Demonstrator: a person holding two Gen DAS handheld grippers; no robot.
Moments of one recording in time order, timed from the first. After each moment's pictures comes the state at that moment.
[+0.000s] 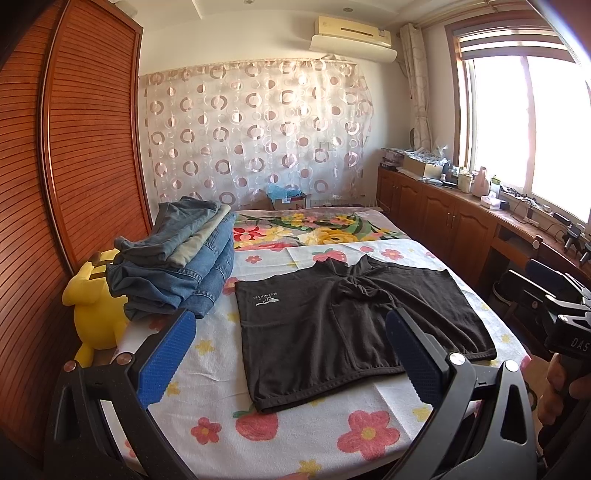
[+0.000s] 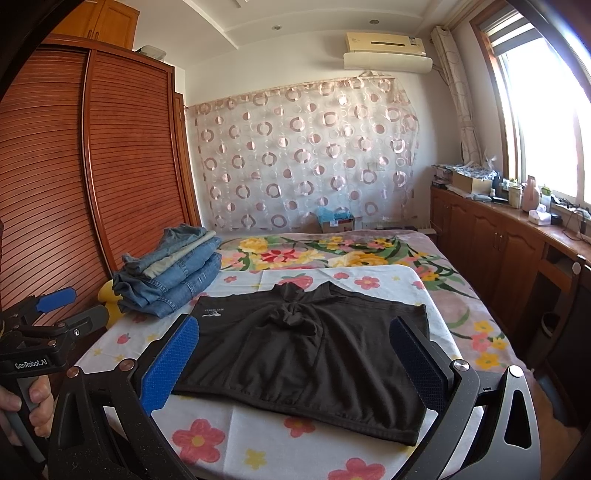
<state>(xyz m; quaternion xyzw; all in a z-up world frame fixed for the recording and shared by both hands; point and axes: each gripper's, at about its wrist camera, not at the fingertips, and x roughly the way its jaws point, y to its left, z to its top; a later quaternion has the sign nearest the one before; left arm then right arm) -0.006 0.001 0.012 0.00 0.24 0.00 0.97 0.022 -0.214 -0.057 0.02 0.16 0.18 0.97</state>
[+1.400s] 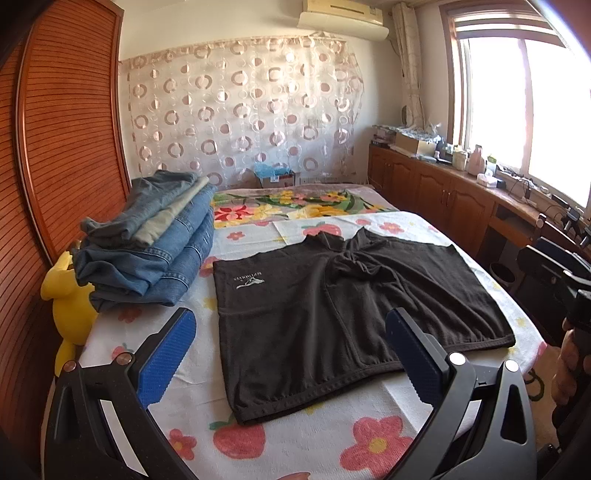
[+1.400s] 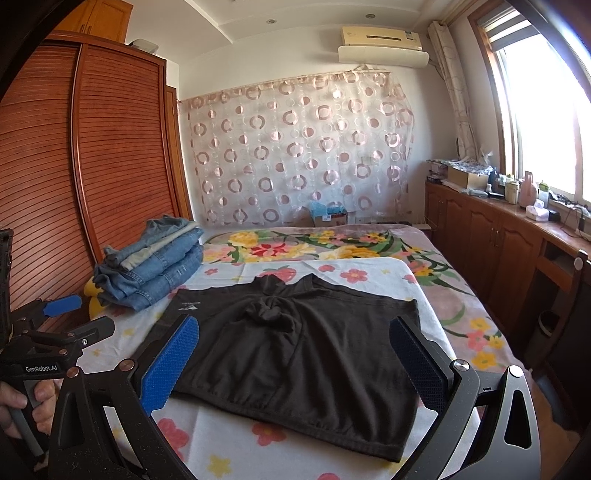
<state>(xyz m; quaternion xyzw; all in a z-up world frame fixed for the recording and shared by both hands) 0.045 -0.020 -0.028 0.01 0.28 -0.02 0.96 0.051 -0.222 -0.071 0.01 0.17 0.16 0.97</state>
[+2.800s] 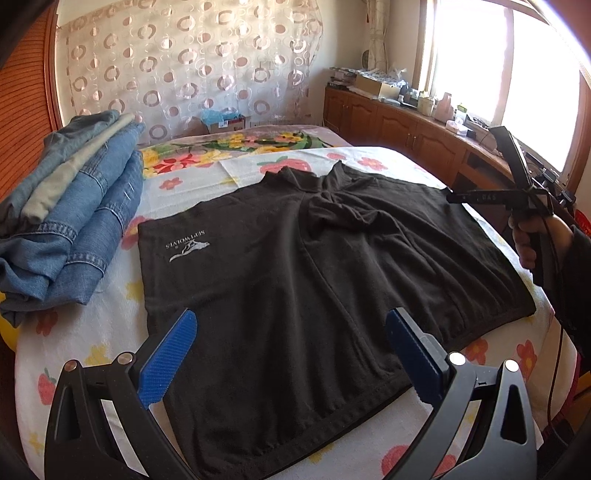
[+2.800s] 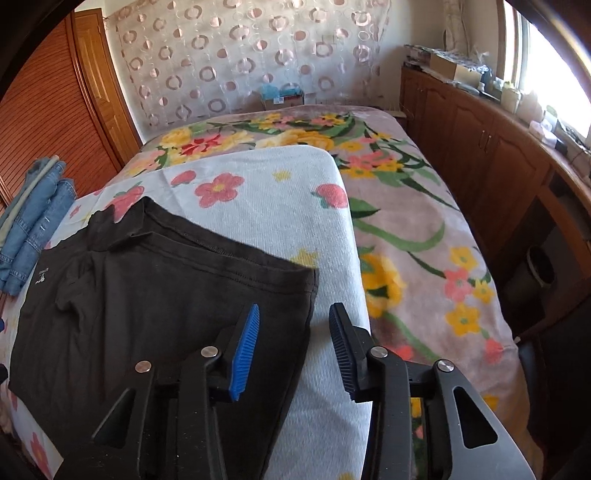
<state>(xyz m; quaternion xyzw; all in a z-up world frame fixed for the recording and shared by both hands) 0.126 -0.019 -0.093 0.02 0.39 -0.12 0.91 0.252 -0.228 -0.032 -0.02 0.41 0.11 0.90</state>
